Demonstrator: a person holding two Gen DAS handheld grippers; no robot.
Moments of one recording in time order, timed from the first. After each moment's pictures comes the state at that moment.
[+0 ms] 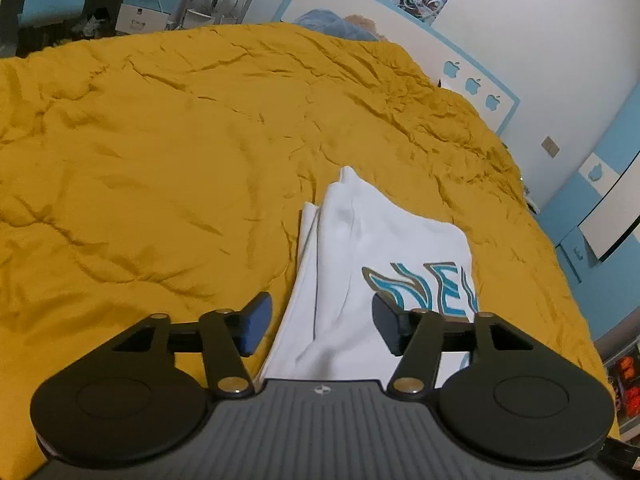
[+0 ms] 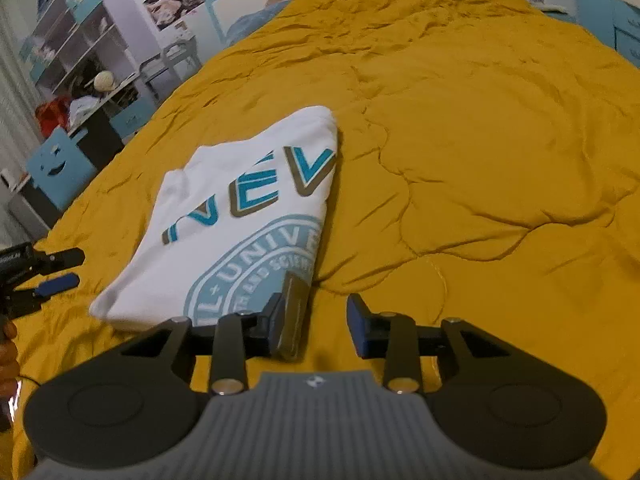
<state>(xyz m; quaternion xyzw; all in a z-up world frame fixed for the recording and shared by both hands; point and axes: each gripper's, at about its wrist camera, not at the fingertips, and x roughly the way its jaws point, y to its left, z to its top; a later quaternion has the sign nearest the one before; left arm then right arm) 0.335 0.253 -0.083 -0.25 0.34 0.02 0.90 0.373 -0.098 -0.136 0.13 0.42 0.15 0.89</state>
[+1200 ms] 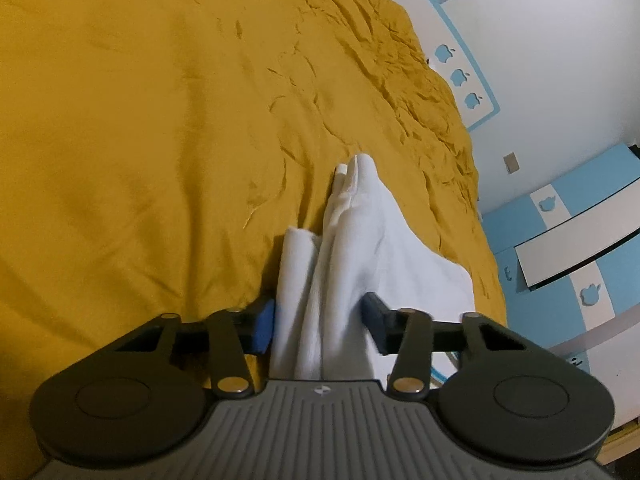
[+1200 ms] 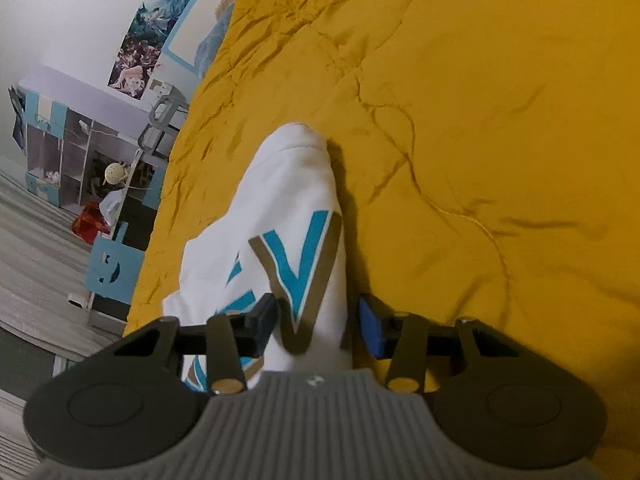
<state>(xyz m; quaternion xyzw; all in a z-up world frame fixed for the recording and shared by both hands) 0.487 0.304 -0.187 -0.40 0.38 -0.09 0.83 0.553 -0.090 -0.220 0.37 0.45 0.18 0.79</state>
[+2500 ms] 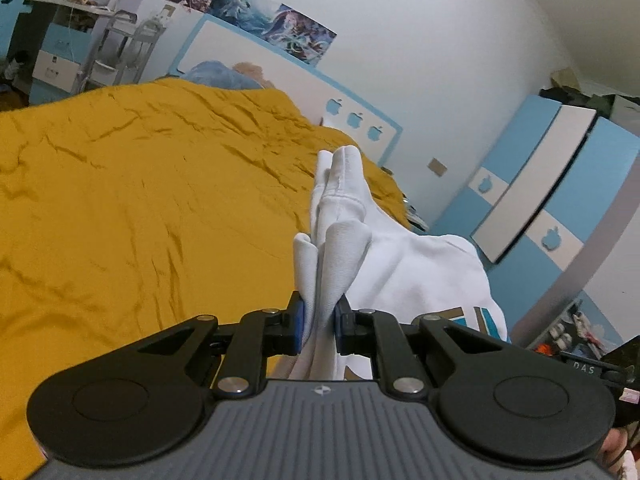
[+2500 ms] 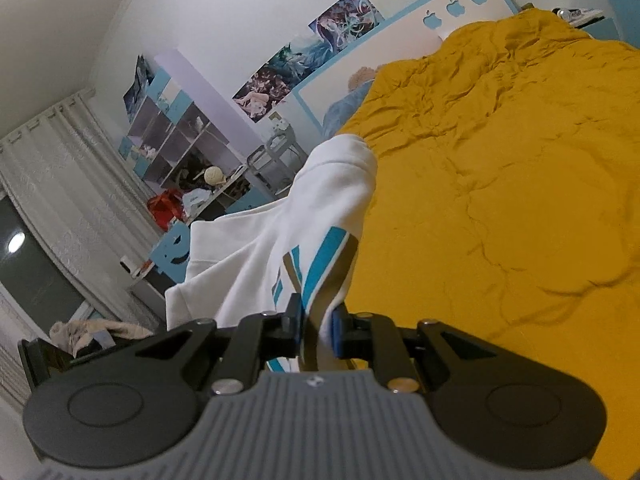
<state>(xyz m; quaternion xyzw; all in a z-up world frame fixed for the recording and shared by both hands) 0.238 0.179 0.033 -0.26 0.25 -0.11 0.93 0.292 -0.146 0.018 0.27 0.30 0.28 0.87</state>
